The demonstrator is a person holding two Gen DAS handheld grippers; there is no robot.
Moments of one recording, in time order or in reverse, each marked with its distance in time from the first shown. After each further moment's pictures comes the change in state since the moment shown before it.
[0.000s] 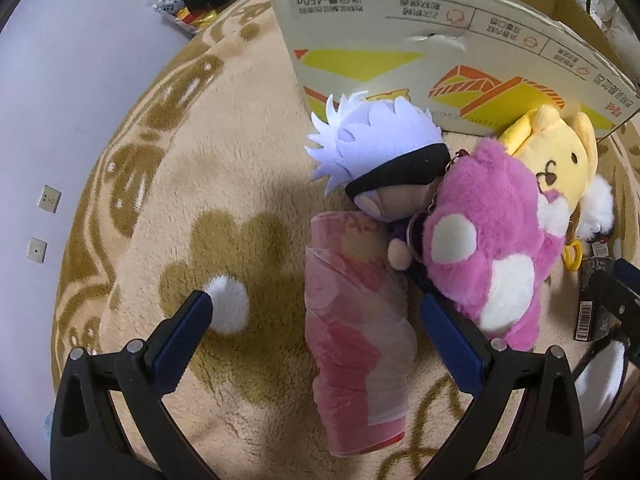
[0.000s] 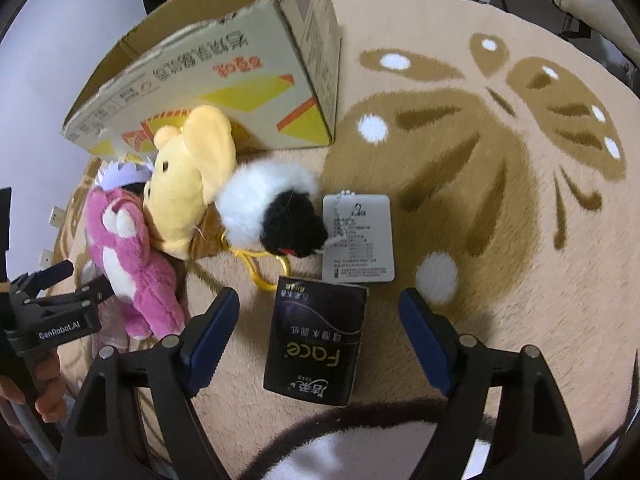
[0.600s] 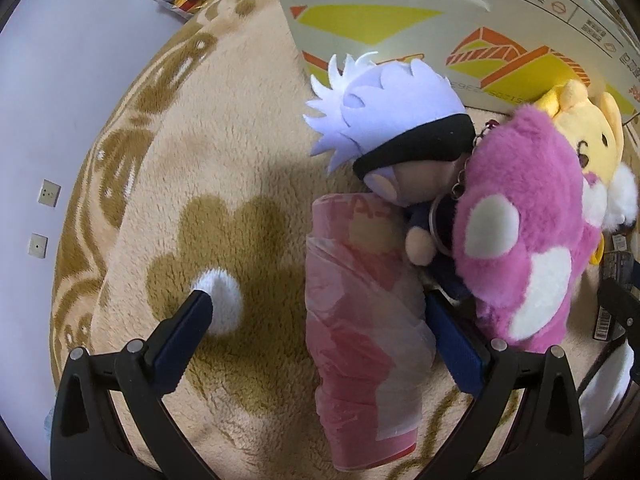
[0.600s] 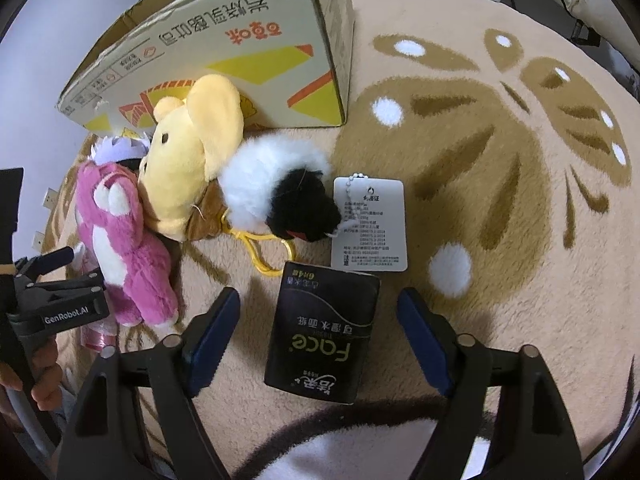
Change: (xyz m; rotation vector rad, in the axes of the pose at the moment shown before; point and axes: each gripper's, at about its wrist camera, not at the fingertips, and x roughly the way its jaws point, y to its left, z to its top) left arm 0.029 0.003 0.006 0.007 0.058 0.017; right arm 0.022 0.018 -0.008 -0.047 0.040 -0.037
